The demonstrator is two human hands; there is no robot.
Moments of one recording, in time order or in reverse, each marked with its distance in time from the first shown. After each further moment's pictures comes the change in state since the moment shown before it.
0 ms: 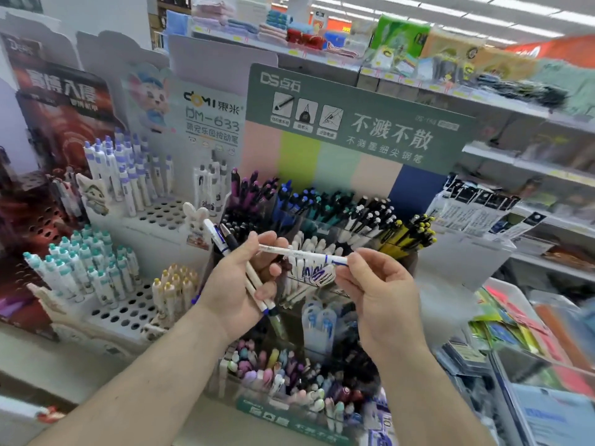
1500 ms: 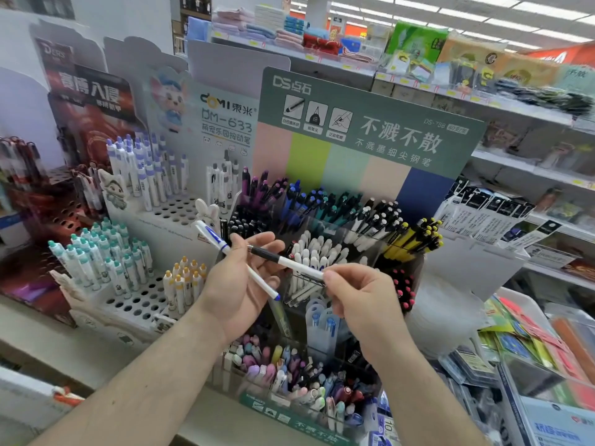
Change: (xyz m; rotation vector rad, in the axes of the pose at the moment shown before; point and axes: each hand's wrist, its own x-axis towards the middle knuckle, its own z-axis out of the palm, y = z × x) left_hand -0.006 -0.004 -0.004 0.077 0.062 0.103; right_hand -0.005 0.004 -0.004 -0.559 -0.276 -0.003
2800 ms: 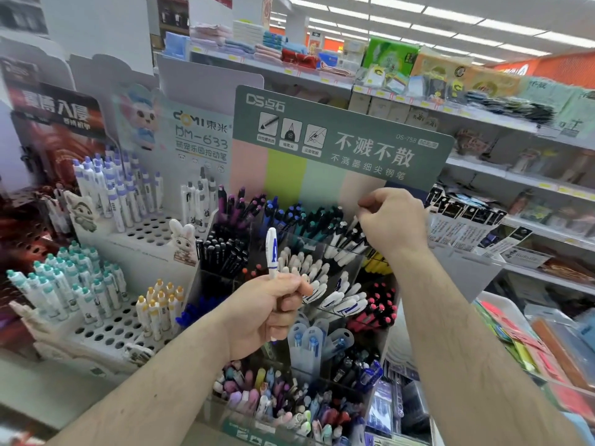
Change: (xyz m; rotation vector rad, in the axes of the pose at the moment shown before) left_hand 0.010 -0.013 0.025 0.456 -0.346 -0.303; right_hand 0.107 -0.062 -0.058 -0.733 0.412 -0.271
